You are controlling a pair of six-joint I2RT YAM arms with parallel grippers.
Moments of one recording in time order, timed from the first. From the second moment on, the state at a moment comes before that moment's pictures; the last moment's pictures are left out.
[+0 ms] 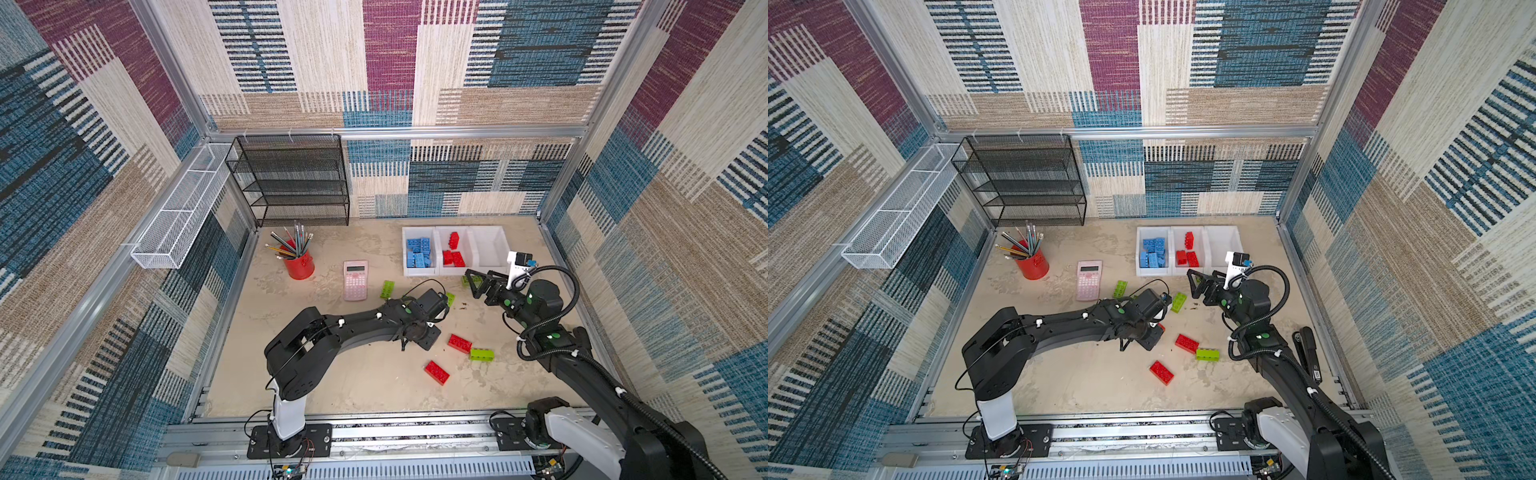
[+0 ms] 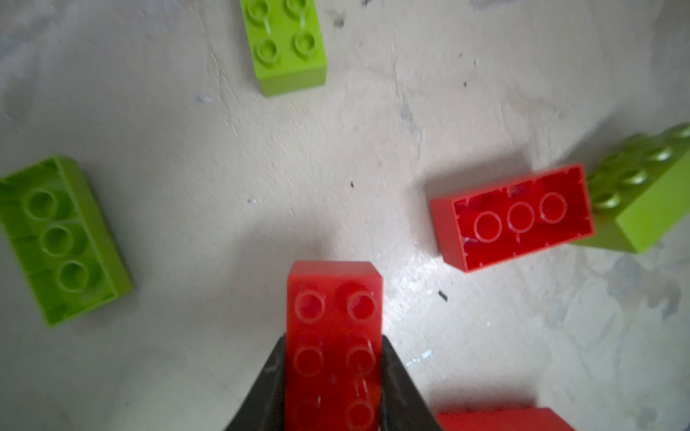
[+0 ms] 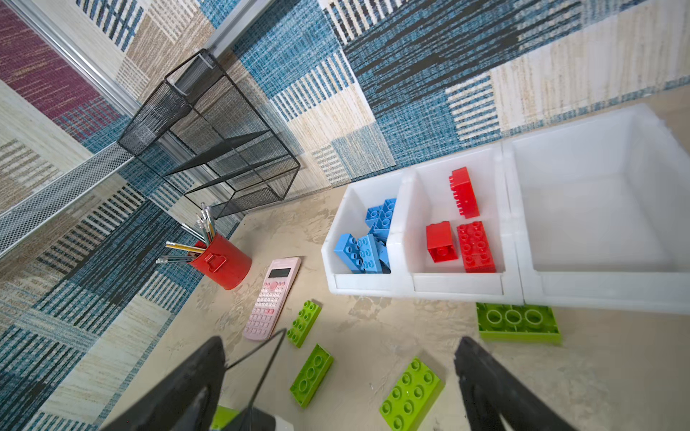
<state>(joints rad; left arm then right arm) -0.96 1.88 1.28 -0.49 -0.04 -0.21 0.19 0.96 0.46 0.32 -0.29 0.52</state>
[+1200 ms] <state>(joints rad) -0.72 2.45 2.33 -0.63 0.20 -0.14 0.19 0.85 0.20 0.44 -0.18 0.54</state>
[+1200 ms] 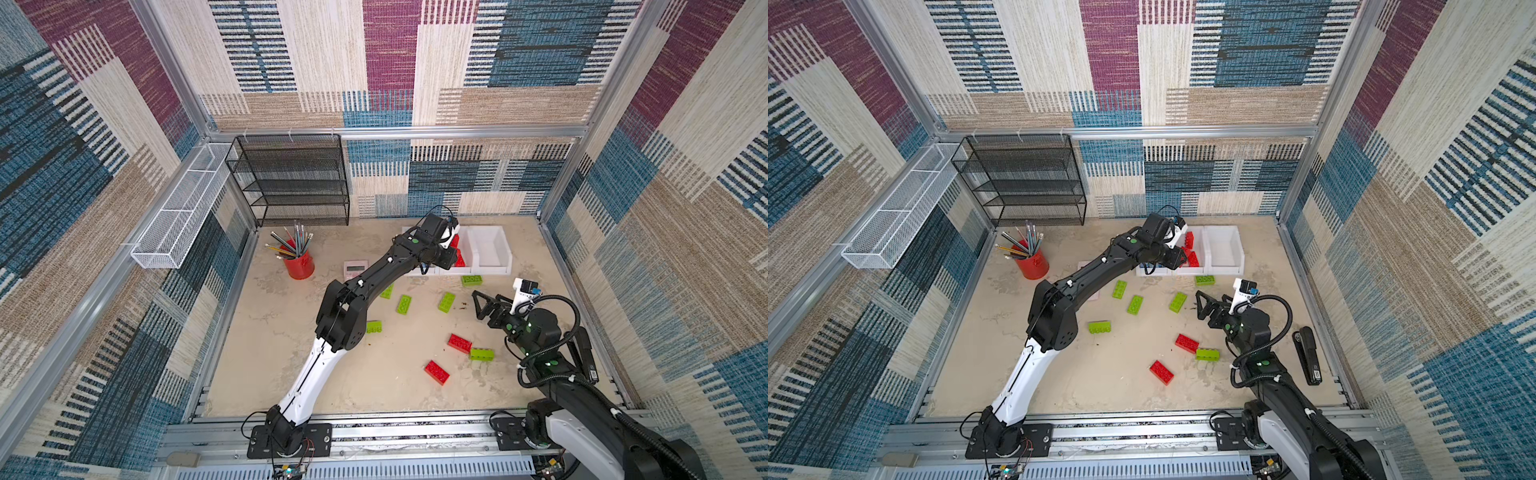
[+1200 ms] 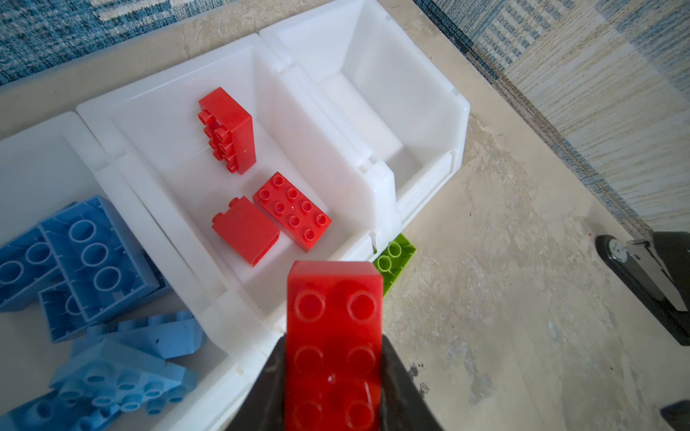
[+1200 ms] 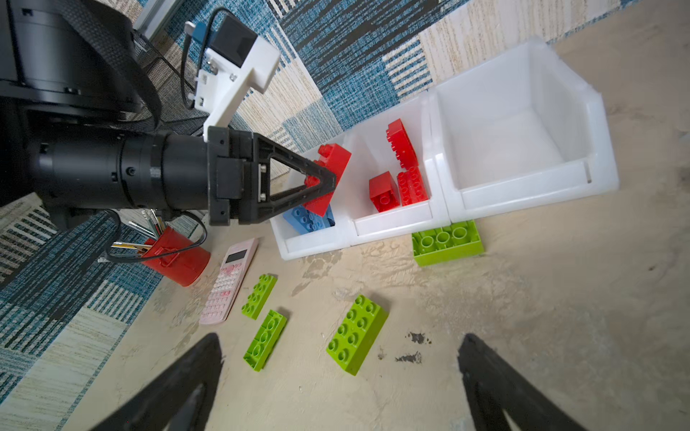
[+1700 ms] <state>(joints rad) -0.68 2.63 2.47 -0.45 0.23 -0.32 0.19 0.85 0.19 0.48 -0.24 0.54</state>
